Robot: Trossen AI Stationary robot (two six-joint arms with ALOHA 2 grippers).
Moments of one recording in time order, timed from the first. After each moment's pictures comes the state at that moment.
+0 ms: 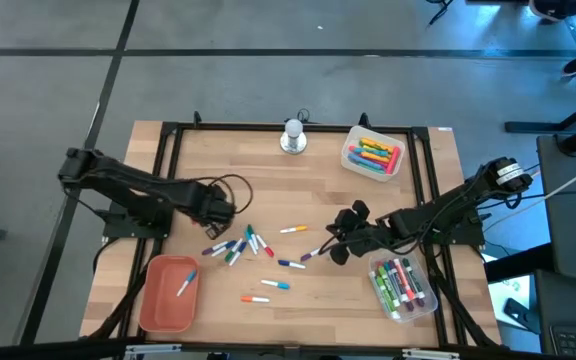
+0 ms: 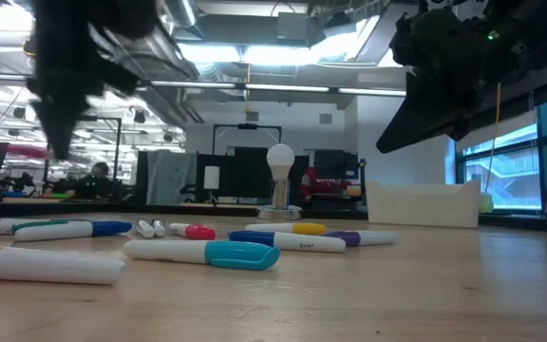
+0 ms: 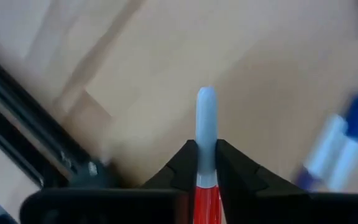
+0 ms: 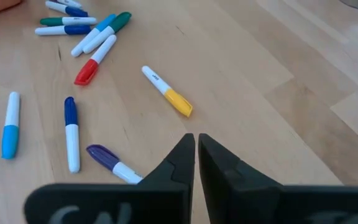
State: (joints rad) left arm -0.16 1.31 0.88 -1.20 -0.22 -0.94; right arm 0.37 1.39 0.71 -0.15 0.58 0.71
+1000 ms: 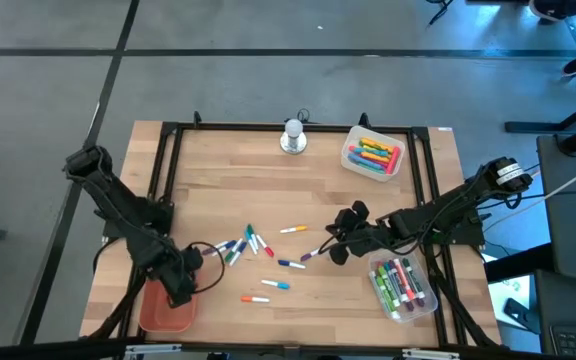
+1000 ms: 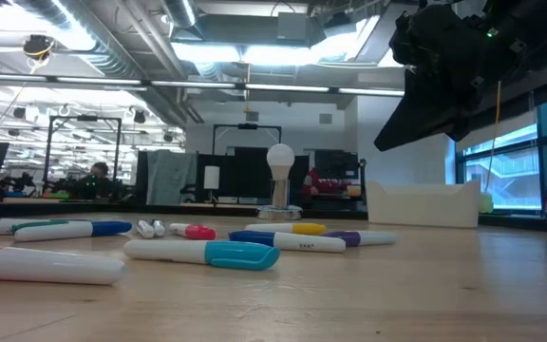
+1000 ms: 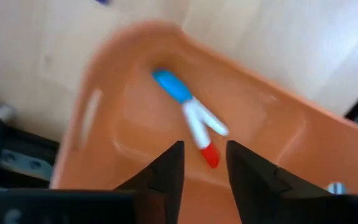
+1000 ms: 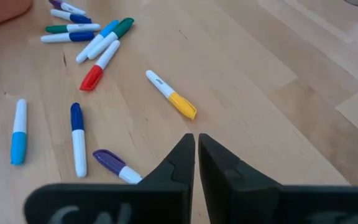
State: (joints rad) left arm -0.83 1.35 0.92 -1.03 0.12 -1.33; right arm 0.38 1.39 0.71 -0.13 0.58 0.73
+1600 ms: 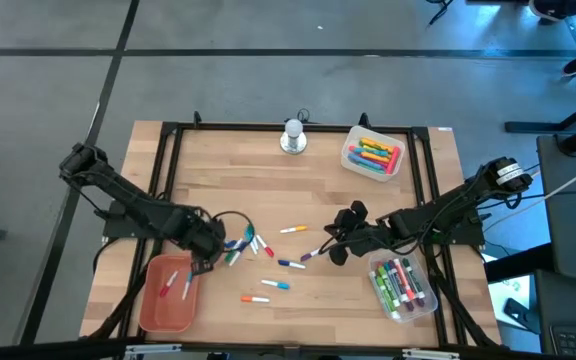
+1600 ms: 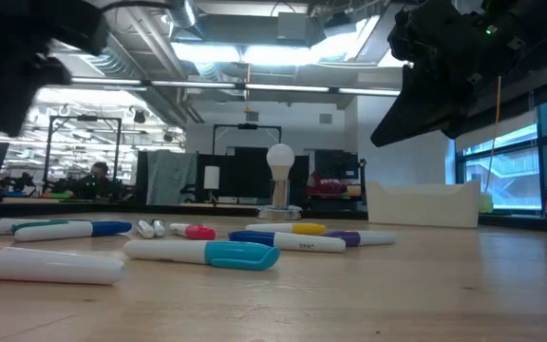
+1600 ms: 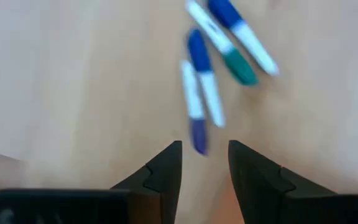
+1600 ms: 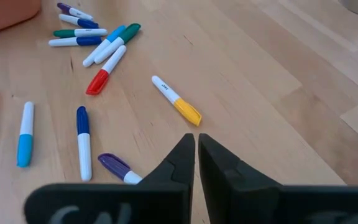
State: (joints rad) left arm -0.47 1.32 0.92 -1.07 -0.12 -0.80; right arm 0.38 1.39 0.71 -0.10 0.58 0.70
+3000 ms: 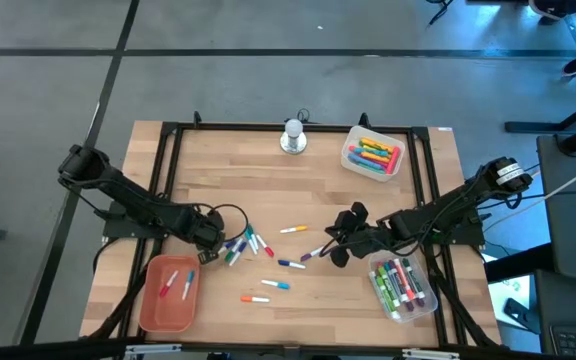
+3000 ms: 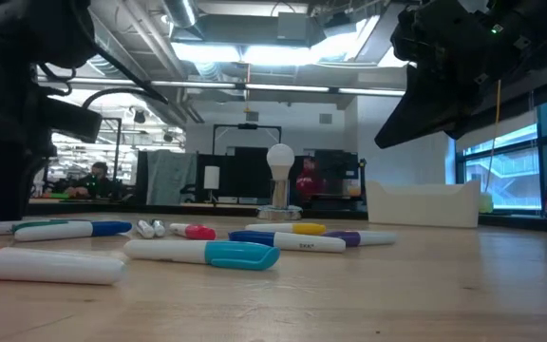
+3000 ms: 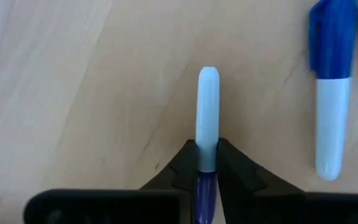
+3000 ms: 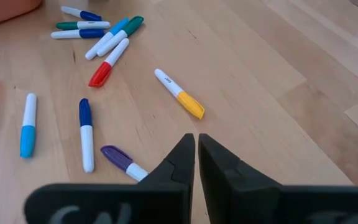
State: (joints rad) left arm -0.37 1.33 0.54 -0.72 -0.15 -0.88; right arm 0.39 1.39 0.71 -0.12 0.58 0.70
